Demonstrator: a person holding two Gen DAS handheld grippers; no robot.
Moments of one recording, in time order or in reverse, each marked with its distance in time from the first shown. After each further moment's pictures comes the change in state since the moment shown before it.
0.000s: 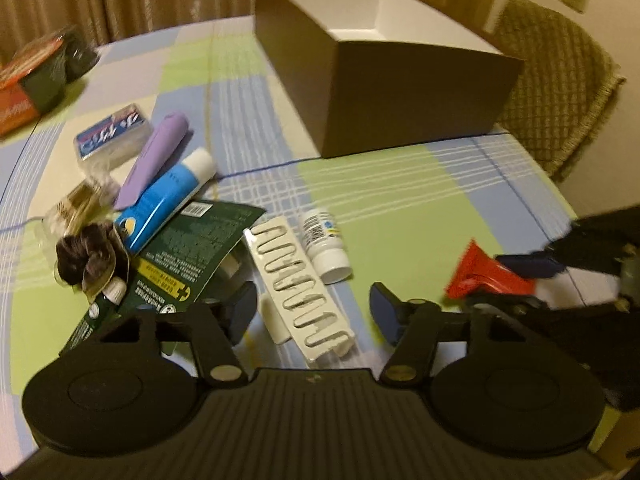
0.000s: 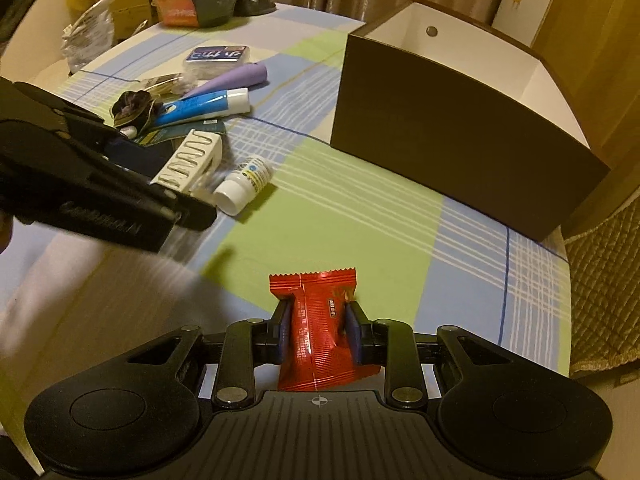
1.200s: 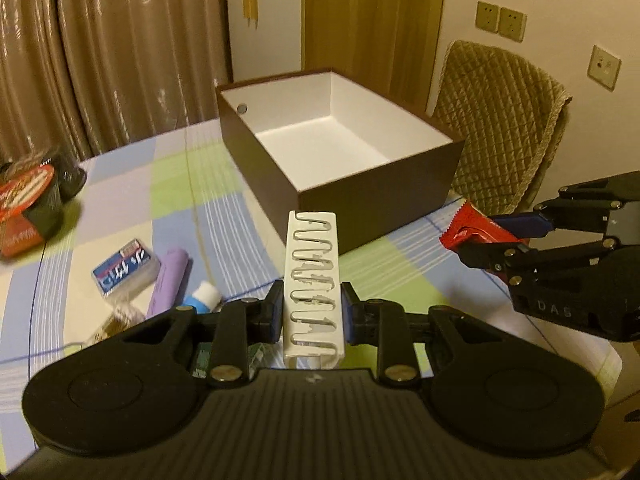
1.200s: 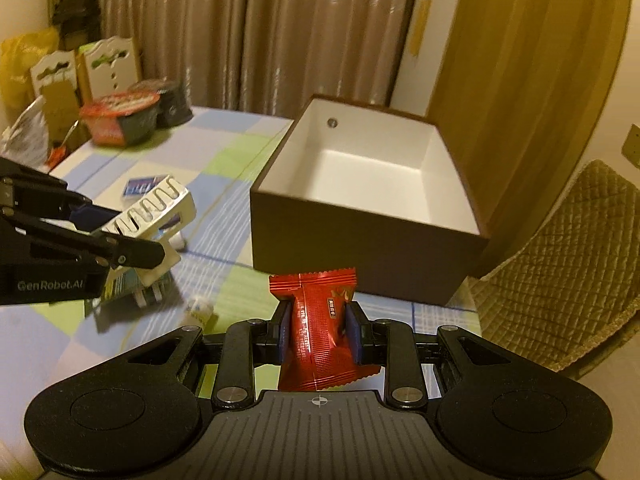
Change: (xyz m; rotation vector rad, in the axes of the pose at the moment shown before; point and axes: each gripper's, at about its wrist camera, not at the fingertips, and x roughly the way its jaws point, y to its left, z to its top) left arm -0.076 -0.010 0.052 0.182 -0.203 -0.059; right arm -0.082 -0.017 0.048 0.200 -0.224 -0.182
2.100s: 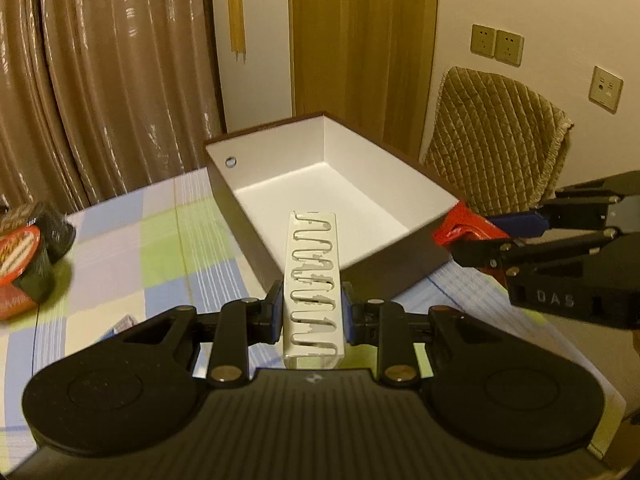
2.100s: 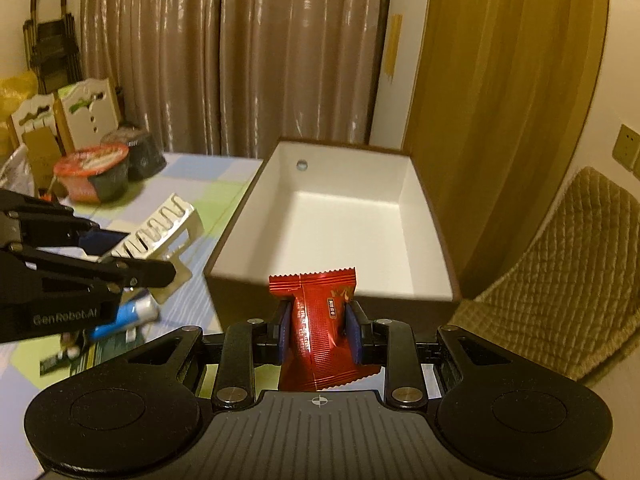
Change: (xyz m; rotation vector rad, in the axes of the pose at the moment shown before) left arm 0.026 -0.007 0.067 0.036 -0.072 0.005; right arm 0.011 -0.053 0.059 0.068 -0.065 0.016
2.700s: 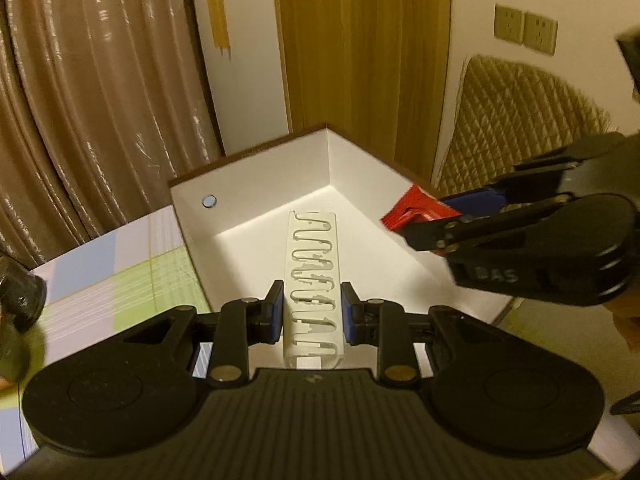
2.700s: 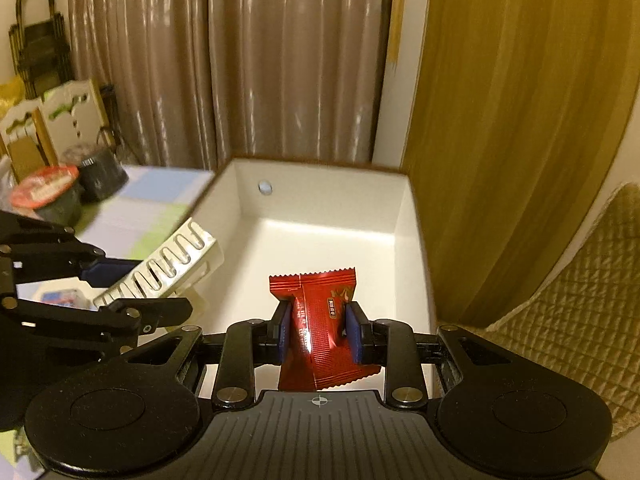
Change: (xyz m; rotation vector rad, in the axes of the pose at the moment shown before) left arm 0.129 -0.004 0.076 0.053 0.067 0.021; right arm 0.132 -0.073 0.066 0.000 0.077 0.057
